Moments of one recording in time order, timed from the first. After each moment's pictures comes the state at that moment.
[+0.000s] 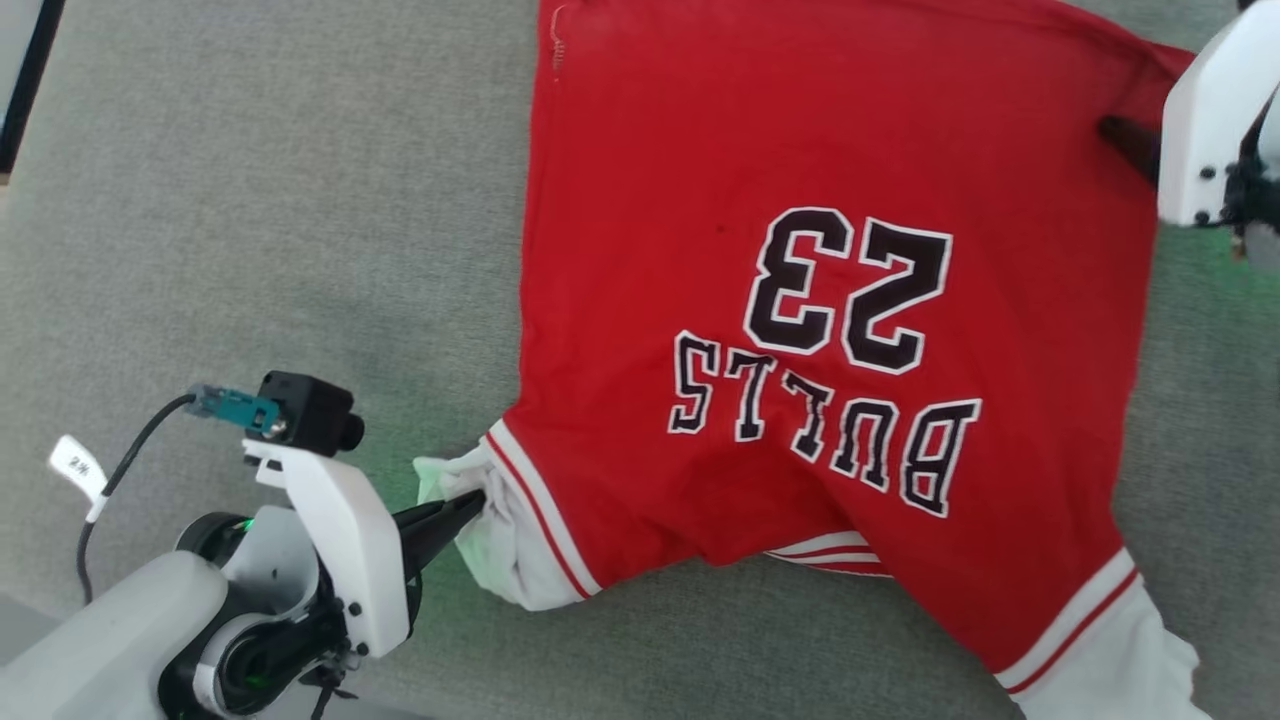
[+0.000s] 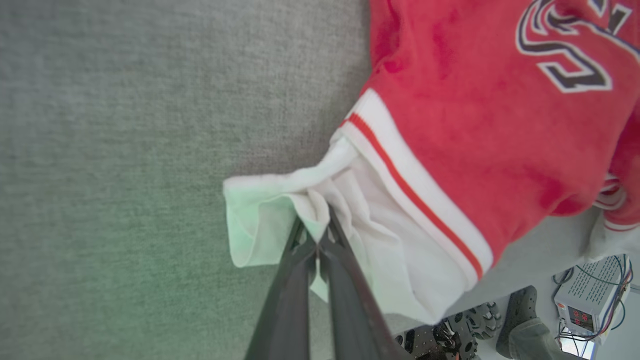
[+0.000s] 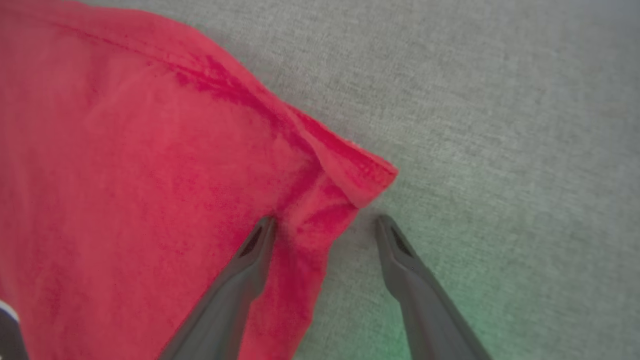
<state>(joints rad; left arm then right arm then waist) -0.48 0.82 -0.85 -0.10 -1.33 0.19 0.38 -0.95 -0.36 0.10 0.56 0.36 0.13 0.88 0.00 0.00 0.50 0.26</state>
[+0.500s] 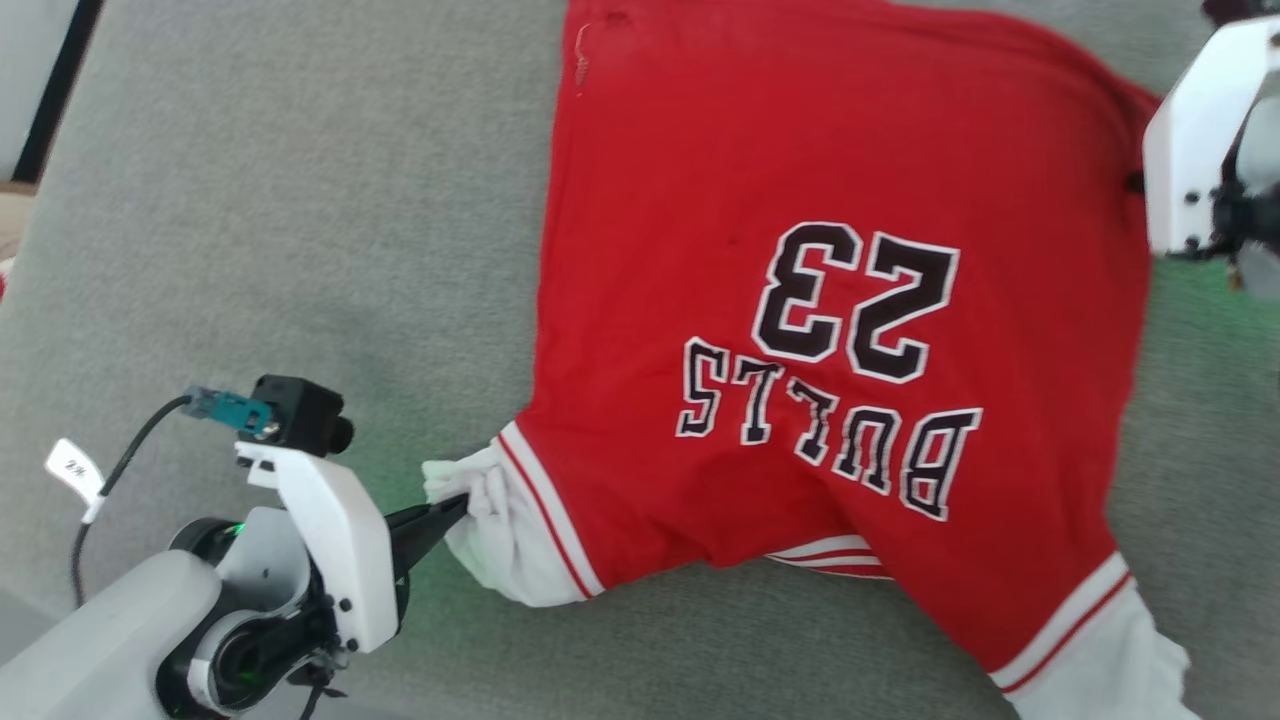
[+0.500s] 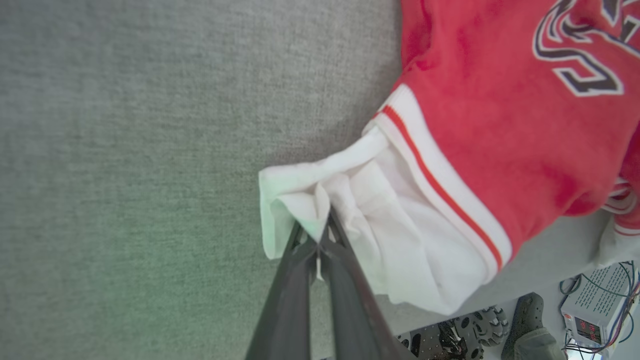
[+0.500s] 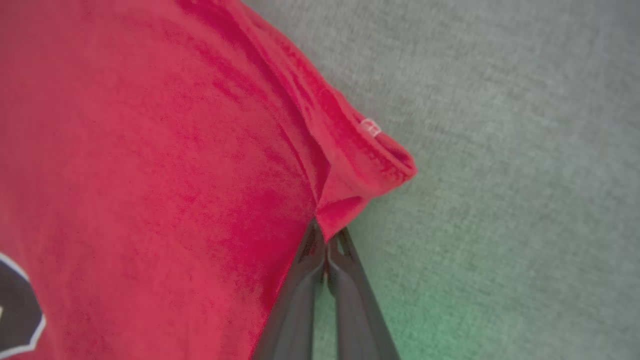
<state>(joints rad) -0.49 0.81 -0.85 -0.03 -1.33 0.16 0.38 -0.98 -0.40 0.21 0.66 0.43 0.13 1.01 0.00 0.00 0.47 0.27</state>
